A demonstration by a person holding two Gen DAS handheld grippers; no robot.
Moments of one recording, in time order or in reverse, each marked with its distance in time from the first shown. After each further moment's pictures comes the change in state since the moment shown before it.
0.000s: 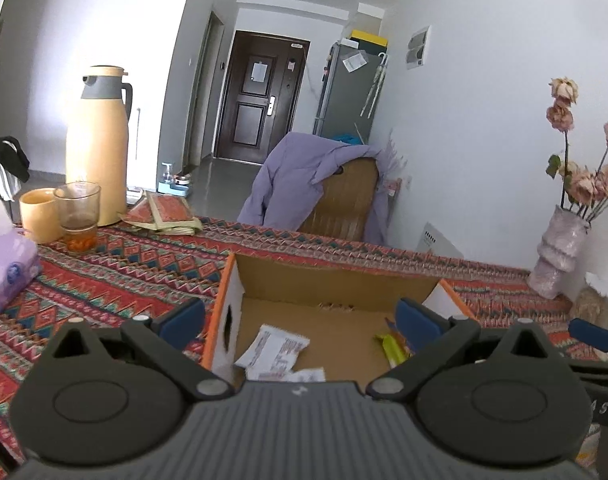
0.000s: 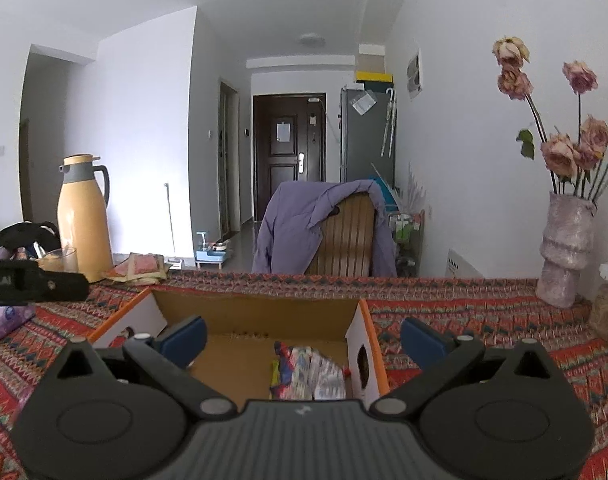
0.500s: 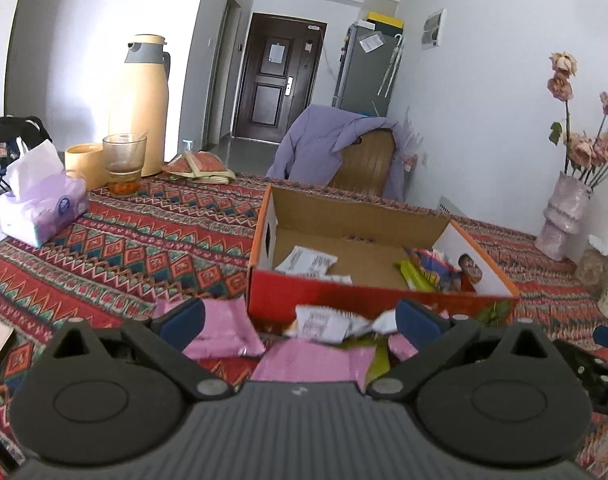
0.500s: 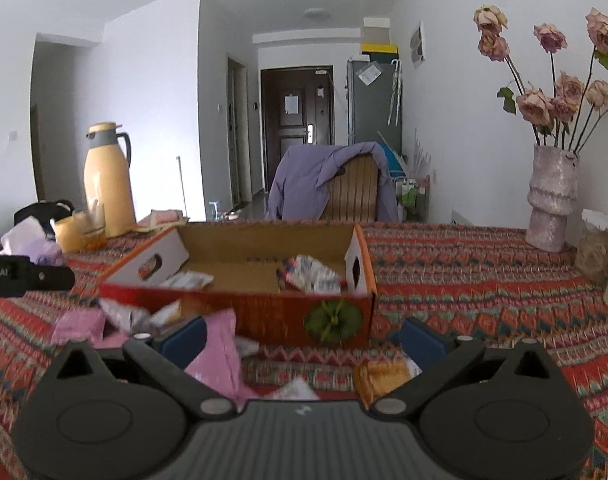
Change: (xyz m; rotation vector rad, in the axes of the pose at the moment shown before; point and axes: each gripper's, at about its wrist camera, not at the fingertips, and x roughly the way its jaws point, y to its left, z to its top) left arm -0.062 0.017 -0.072 -0.010 0.055 0.046; right arm -0.077 -0.014 -0.068 0.009 0.088 0.039
